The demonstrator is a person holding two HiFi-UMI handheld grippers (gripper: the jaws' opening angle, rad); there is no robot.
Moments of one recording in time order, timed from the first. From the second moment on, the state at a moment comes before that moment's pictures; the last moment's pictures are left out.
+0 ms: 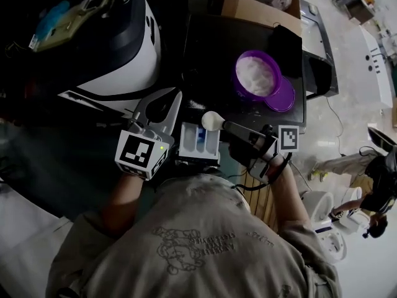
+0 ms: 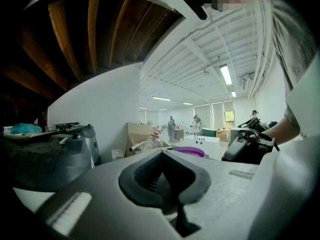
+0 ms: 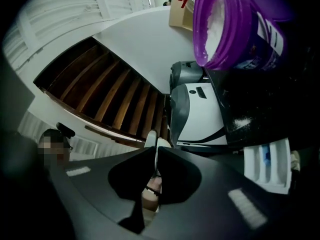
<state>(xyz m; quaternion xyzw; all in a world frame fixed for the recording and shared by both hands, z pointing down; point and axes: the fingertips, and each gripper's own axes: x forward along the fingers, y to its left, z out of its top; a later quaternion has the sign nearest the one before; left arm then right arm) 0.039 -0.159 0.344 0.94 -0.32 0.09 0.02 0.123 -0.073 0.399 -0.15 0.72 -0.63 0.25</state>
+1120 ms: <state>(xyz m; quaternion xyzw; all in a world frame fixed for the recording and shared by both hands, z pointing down) -0.041 -0.138 0.405 0.90 -0.41 0.11 0.06 0.038 -0.064 0.472 -0.11 0.74 -0.65 0.13</state>
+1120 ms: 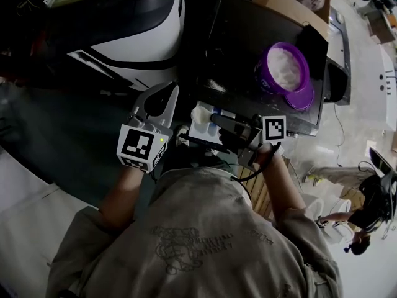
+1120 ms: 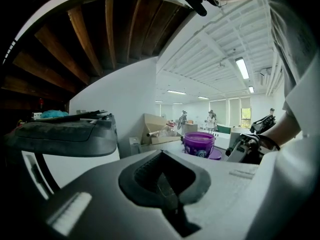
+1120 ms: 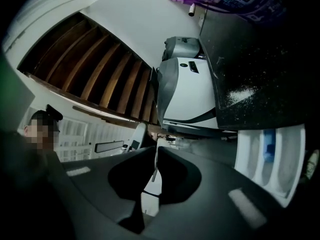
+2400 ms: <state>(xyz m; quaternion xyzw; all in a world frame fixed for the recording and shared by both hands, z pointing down) -0.037 -0.122 0.474 0.90 -0.38 0.19 0.05 0.046 -0.061 0.629 -0.31 0.83 -0.38 -0.26</state>
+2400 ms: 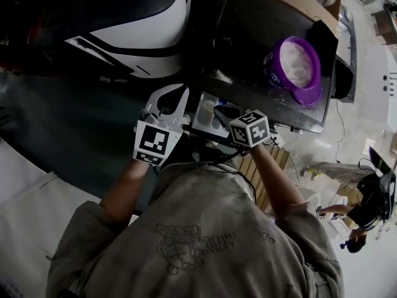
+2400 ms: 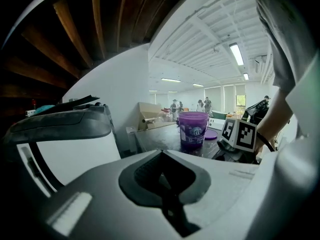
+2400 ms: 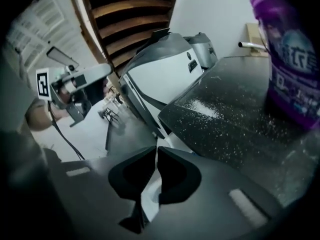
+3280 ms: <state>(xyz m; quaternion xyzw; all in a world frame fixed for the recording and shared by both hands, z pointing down) -0.053 -0.120 0.495 0.89 -0.40 0.20 0.07 0.039 -0.071 0.627 -0.34 0.83 -0.11 -0.42</state>
